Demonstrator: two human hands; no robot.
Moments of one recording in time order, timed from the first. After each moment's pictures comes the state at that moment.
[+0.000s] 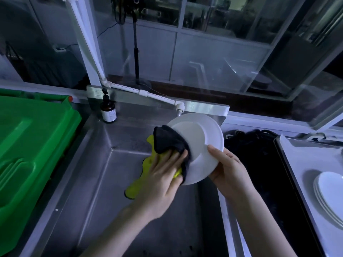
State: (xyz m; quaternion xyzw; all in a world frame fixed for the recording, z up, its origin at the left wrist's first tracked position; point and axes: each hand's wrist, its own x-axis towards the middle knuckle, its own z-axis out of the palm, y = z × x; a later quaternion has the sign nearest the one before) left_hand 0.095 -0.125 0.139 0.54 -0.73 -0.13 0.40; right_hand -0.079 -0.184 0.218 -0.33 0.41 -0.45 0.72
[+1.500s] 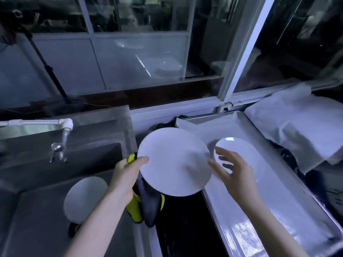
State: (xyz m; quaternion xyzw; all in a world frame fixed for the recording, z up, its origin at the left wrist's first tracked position) left_hand -0.192 -0.221 0.191 0.60 -0.30 -0.58 0.46; right_hand -0.451 -0.168 0.207 -0.56 0.67 -0.43 0.21
